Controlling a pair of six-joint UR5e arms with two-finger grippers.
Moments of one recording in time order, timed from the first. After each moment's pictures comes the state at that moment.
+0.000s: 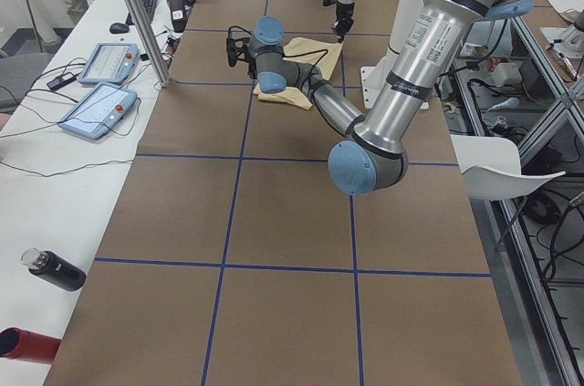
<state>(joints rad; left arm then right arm) -0.83 -2.06 -1.72 -2.30 -2.10 -1.59 0.07 -1.53 2.26 -1.43 1.74 2.24</state>
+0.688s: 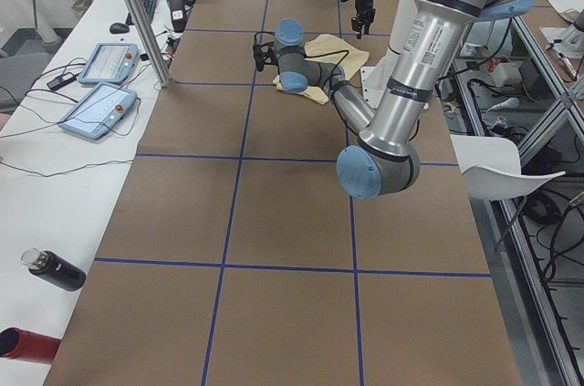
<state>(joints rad) -0.63 -1.99 -1.88 -2.07 -2.03 -1.64 0.15 -1.51 2.37 -1.44 1.71 2.29</state>
